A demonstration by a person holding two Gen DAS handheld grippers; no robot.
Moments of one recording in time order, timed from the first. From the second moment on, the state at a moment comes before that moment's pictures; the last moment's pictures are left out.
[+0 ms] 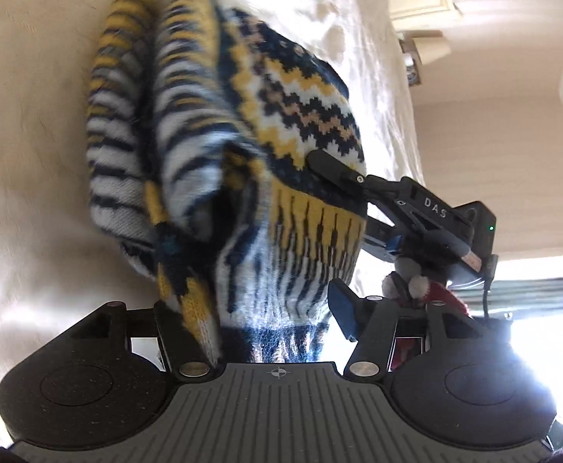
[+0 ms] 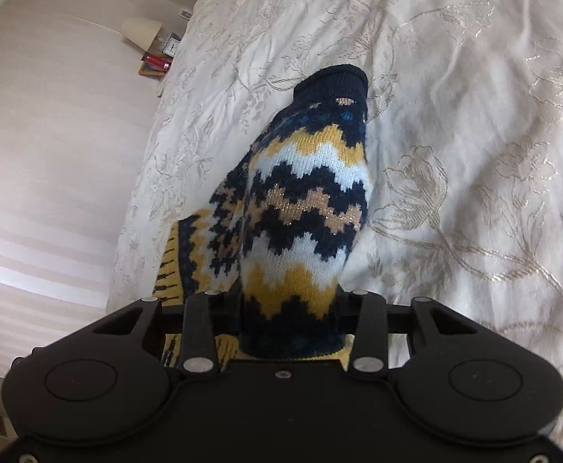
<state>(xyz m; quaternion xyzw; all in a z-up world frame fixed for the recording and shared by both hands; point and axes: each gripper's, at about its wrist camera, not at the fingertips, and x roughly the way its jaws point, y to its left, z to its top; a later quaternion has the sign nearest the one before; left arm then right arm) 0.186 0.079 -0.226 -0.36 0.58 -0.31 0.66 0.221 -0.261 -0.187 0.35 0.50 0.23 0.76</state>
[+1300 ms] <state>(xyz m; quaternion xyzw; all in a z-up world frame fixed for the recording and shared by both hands) 0.006 -0.020 -0.122 -0.16 0.49 -0.09 0.85 -0.005 -0.358 -0.137 0.27 0.49 0.21 0.80</state>
